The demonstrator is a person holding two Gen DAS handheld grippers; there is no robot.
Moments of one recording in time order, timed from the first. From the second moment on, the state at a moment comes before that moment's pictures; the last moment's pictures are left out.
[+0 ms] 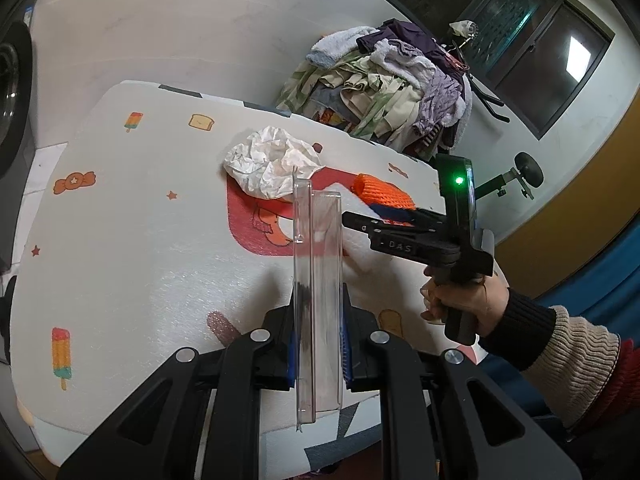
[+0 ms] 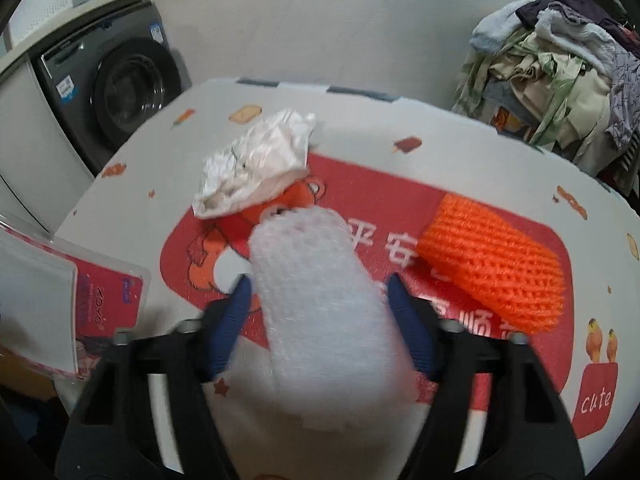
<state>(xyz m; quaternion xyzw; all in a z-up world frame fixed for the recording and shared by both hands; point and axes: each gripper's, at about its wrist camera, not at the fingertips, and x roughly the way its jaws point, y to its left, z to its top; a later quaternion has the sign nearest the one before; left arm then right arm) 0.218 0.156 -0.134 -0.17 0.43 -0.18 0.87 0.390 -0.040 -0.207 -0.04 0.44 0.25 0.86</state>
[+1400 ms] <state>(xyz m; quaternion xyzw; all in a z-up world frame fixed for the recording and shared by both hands) 0.038 -0.003 -0.193 -0.03 0.54 -0.29 0.79 0.087 -0.222 -0.181 0.18 0.33 0.25 0.89</state>
